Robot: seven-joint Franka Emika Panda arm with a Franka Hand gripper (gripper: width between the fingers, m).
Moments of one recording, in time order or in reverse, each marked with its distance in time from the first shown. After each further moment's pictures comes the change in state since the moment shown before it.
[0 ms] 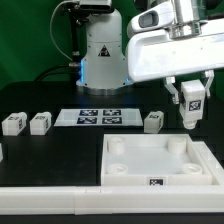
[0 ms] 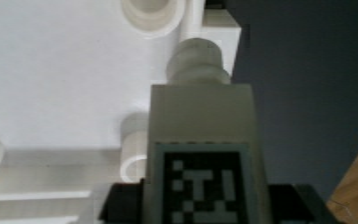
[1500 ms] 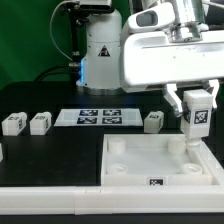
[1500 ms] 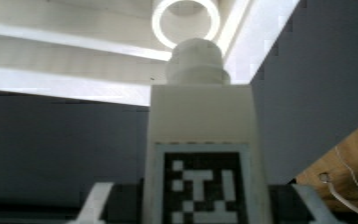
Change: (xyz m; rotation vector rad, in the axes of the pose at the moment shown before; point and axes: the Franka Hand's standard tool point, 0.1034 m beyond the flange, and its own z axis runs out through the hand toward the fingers) arm 0.069 0.022 0.022 -0.037 0.222 -0.163
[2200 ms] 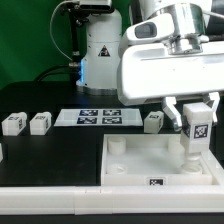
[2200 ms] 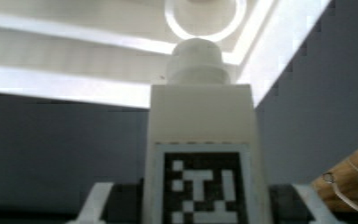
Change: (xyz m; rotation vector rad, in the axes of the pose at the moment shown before) arm -0.001 0.007 0.025 -0.005 0.001 0.006
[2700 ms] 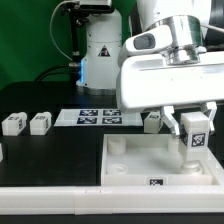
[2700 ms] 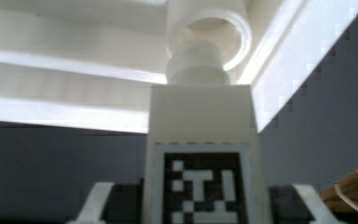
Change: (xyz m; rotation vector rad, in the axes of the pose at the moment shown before) arm -0.006 -0.001 0.005 -0.003 0.006 -0.001
